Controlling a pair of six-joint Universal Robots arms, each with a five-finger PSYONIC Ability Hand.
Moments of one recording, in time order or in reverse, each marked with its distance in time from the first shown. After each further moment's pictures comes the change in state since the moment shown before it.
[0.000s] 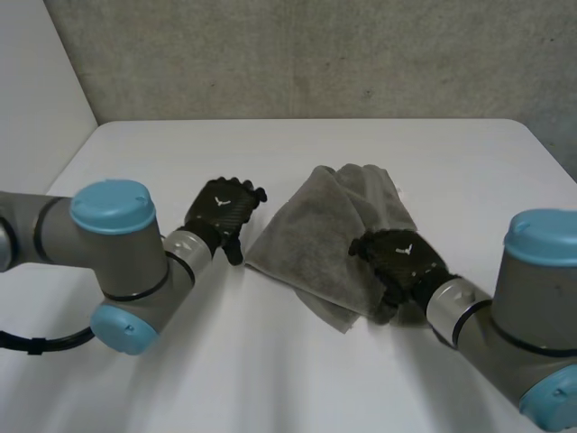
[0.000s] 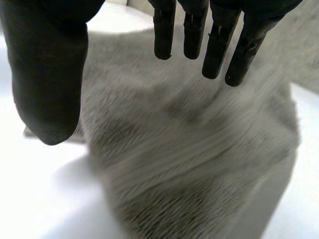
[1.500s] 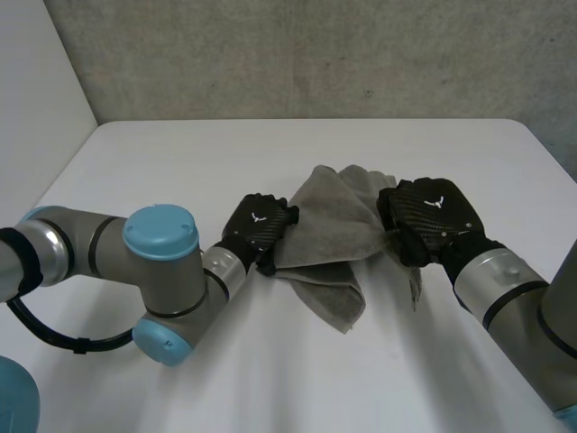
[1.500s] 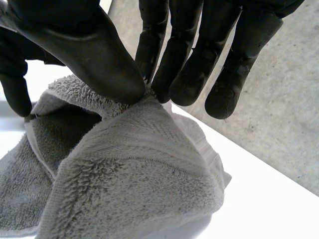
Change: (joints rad) left arm -0.093 -0.120 0.072 0.071 0.013 -0.019; right arm -0.022 -0.269 0.071 -0.072 0.024 0.021; left_hand 0.132 0.132 0.132 0.133 0.130; right_hand 0.969 0.980 0.992 0.985 0.960
